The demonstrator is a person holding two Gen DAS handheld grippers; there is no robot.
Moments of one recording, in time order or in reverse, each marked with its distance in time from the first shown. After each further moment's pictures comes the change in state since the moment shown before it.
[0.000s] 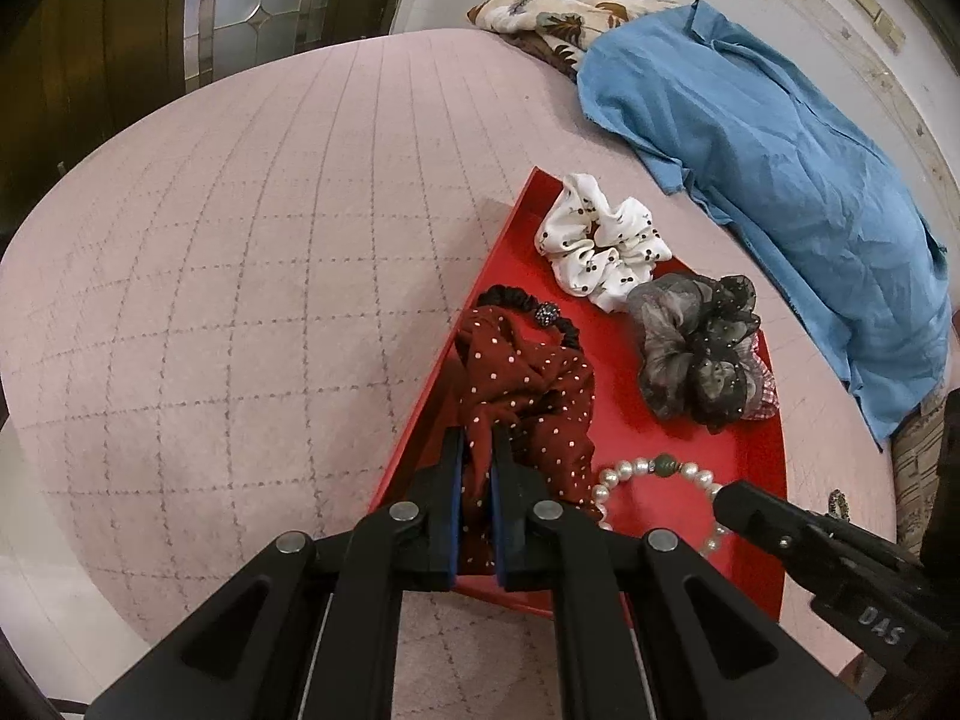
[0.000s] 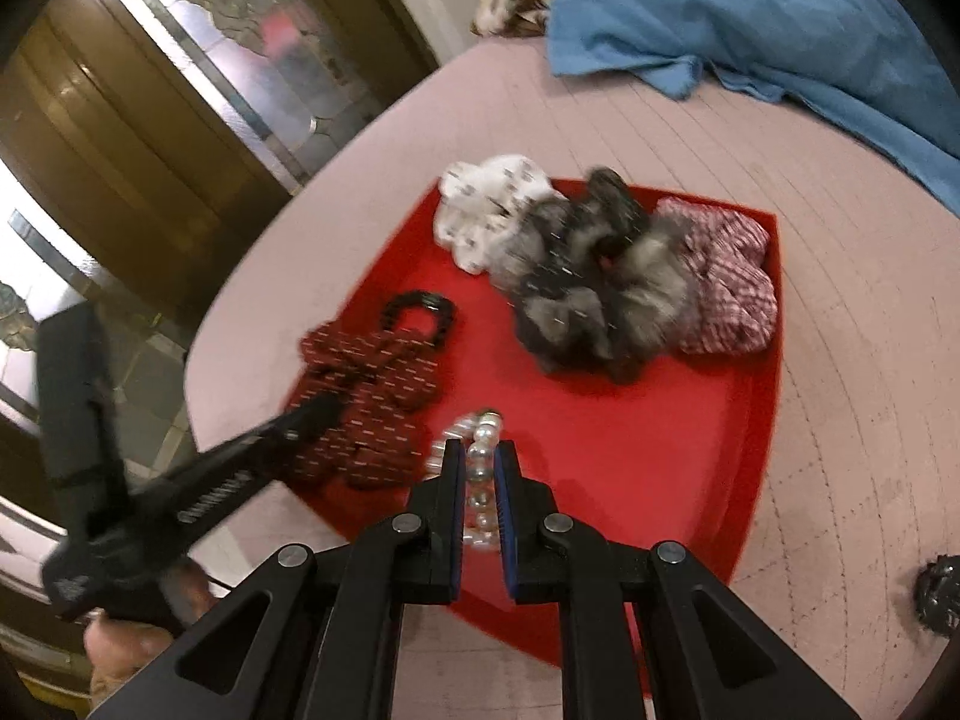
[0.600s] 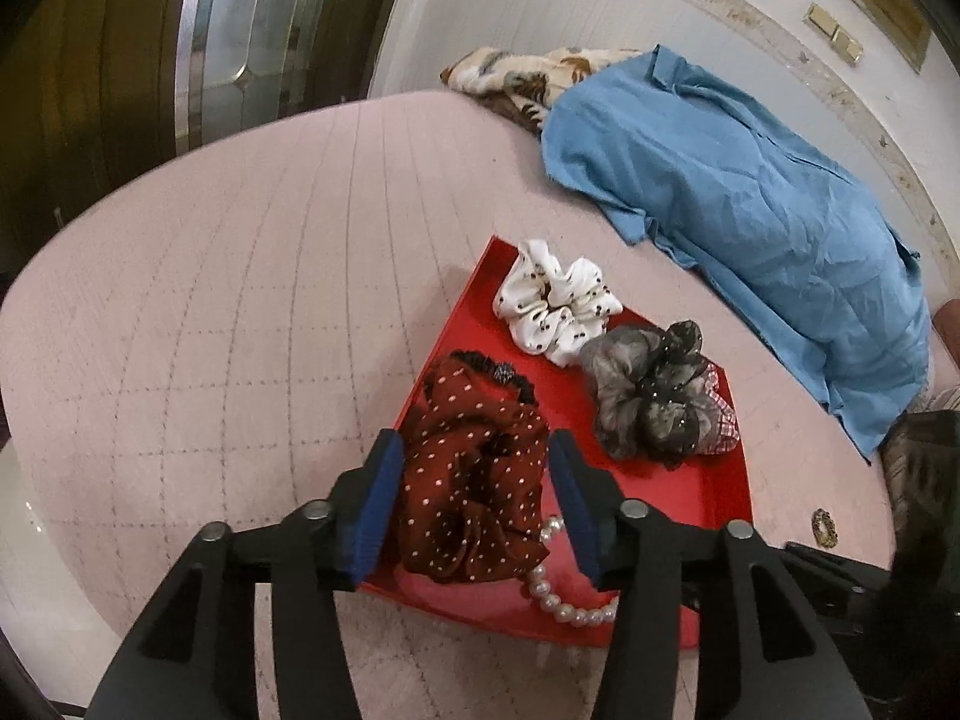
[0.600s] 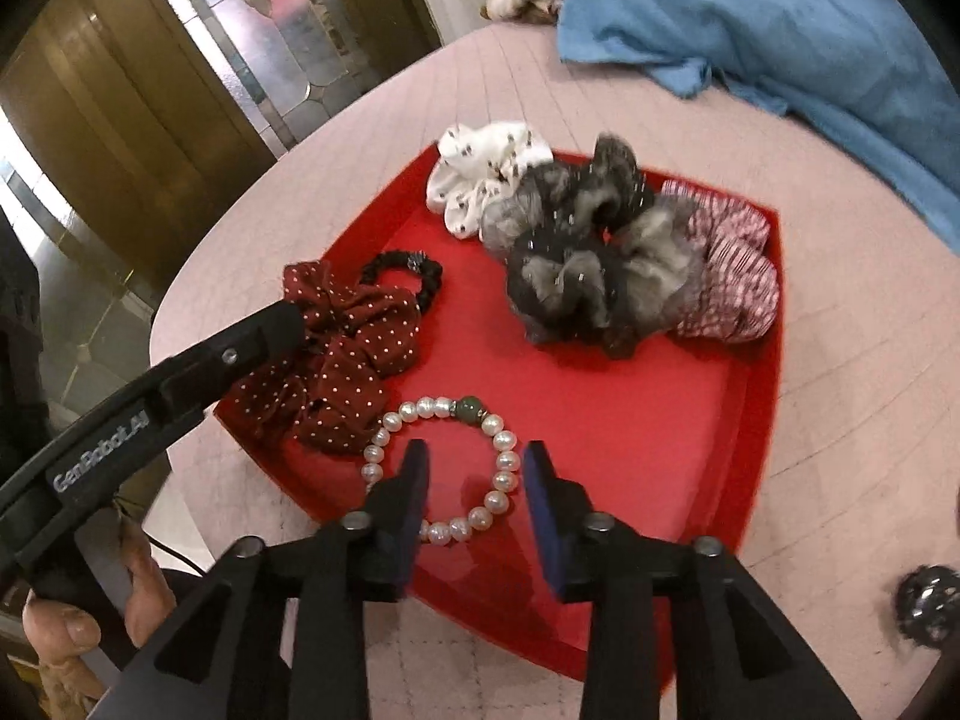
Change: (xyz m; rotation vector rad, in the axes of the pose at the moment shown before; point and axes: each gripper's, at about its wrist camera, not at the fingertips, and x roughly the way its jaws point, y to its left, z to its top) left arm -0.023 -0.016 0.001 0.042 -0.159 -0.035; right arm 0.010 0.012 -0.009 -0.099 0.014 -0.085
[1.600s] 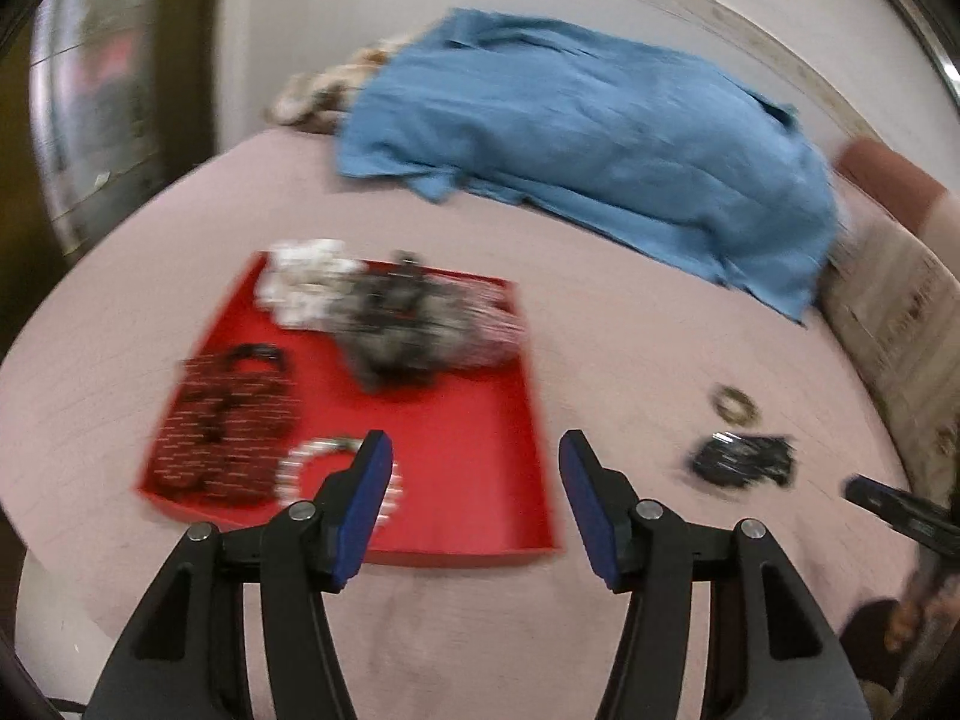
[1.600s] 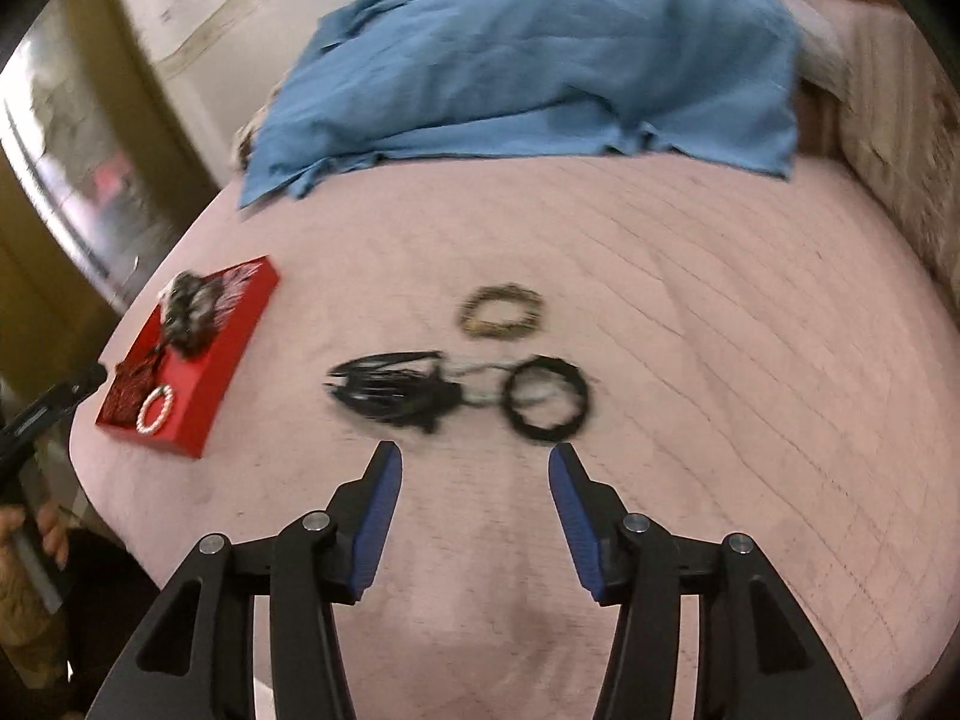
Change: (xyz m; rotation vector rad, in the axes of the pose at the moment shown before) left arm -0.046 -0.149 -0.054 0.352 0.058 -0.149; right arm -0.218 -0.237 -0.185 0.389 -0.236 -0.278
